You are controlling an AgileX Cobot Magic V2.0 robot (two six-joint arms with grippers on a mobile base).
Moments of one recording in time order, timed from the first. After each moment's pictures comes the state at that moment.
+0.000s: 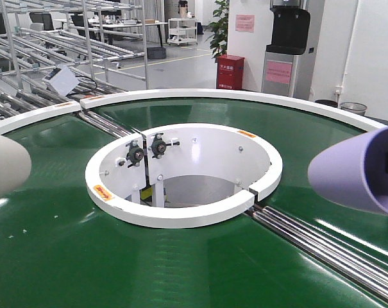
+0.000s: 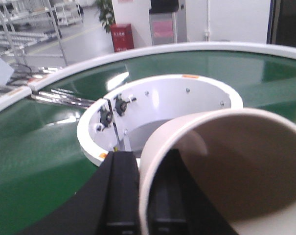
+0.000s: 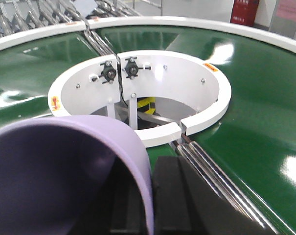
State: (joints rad) left arm -0.11 0.76 -1.04 -0.29 0.51 0.32; right arm 0.19 0.86 -1.11 0.18 0.60 -0.14
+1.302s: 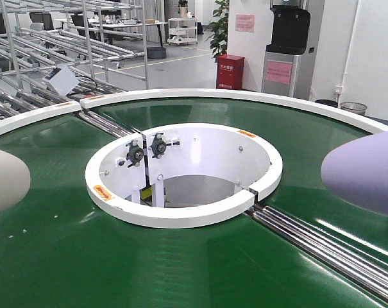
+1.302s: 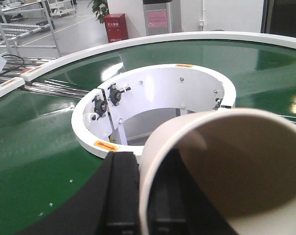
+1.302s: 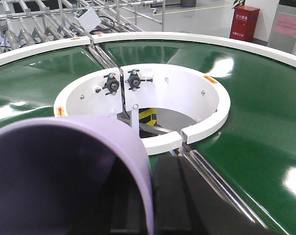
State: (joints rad) left arm -0.11 0.74 -1.04 -0.29 0.58 0.32; right arm 0.19 0.79 -1.10 0.19 0.61 -0.14
